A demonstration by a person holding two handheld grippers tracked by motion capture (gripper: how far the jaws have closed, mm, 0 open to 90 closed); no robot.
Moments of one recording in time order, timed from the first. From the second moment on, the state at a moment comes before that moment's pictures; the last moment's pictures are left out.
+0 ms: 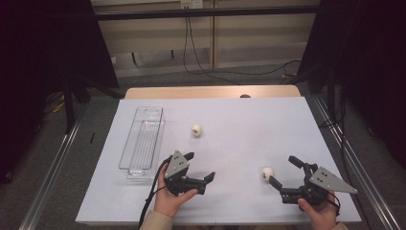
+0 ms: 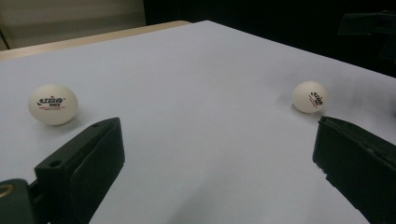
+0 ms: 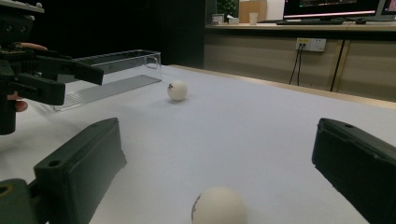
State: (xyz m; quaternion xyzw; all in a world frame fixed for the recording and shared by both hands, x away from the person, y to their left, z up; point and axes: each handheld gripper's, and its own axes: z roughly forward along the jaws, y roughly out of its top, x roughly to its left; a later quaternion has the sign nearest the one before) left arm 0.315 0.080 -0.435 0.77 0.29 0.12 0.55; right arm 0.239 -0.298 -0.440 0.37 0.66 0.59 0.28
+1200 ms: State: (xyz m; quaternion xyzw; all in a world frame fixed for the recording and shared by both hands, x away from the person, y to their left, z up) left arm 0.316 0.057 -0.438 0.79 0.27 0.11 0.54; right arm 0.243 -0.297 -0.440 0.37 0.66 0.59 0.28
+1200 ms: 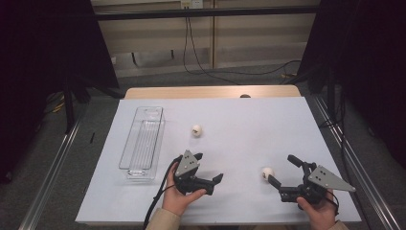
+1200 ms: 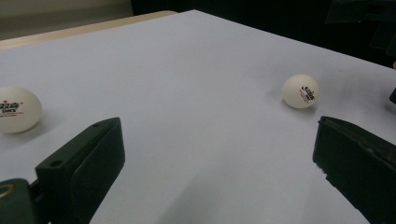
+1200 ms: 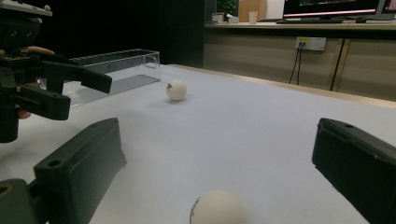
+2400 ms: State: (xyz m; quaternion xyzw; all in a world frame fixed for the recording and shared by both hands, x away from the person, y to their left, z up) left arm 0.318 0.031 -0.441 0.80 0.26 0.09 0.53; right arm 0.242 -0.296 -0.440 0.37 0.67 0.58 0.28
